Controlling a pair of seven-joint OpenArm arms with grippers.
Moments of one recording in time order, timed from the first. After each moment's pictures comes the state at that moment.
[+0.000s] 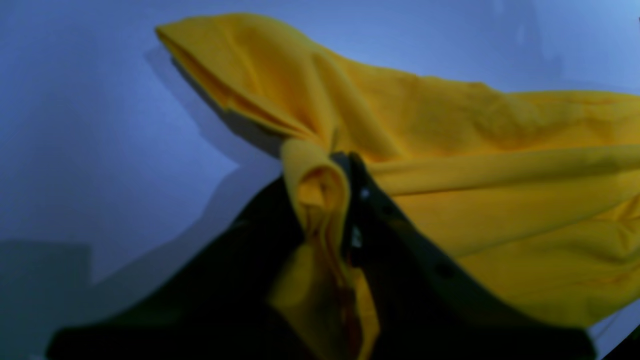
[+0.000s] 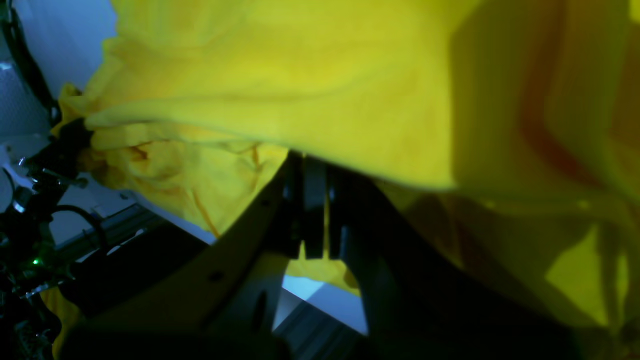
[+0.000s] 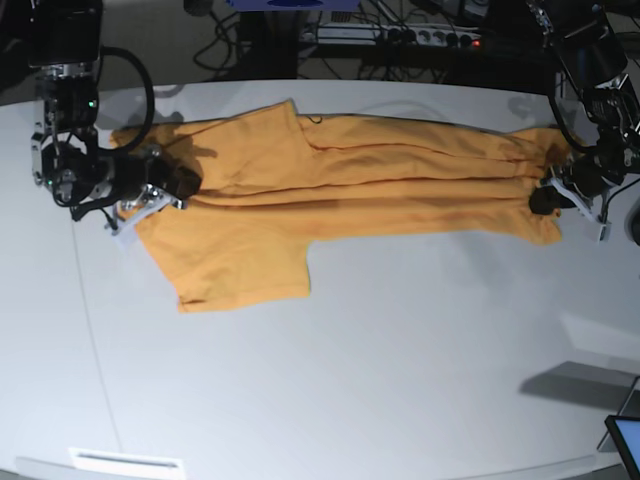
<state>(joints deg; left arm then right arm) 0.7 -30.7 -32.2 63.0 -41.3 -41.2 55.4 -3.6 16.6 3.9 89.3 58.3 -7.9 -73.2</state>
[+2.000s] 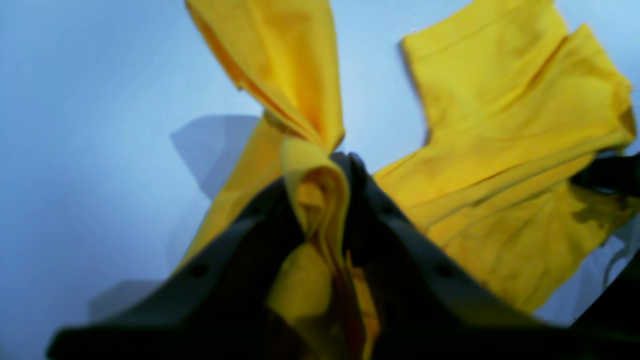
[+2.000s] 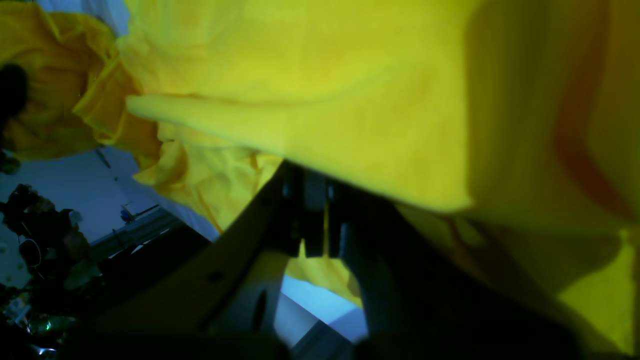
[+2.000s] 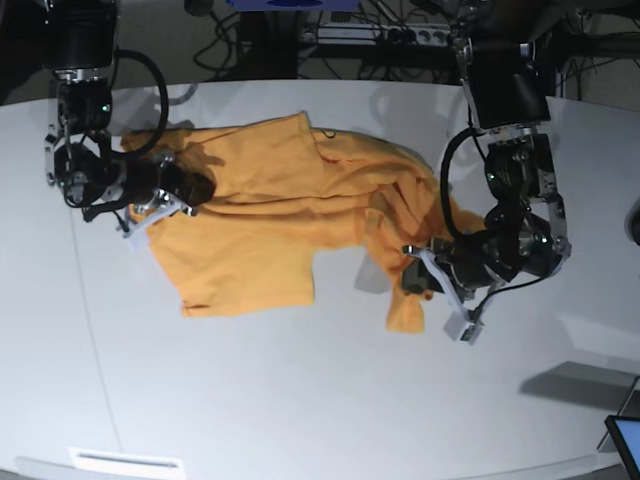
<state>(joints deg) -12.5 -12.0 -10.2 91.8 -37.2 -25.5 74.1 -2.6 12.9 4.3 84.6 57.1 -7.0 -71.3</state>
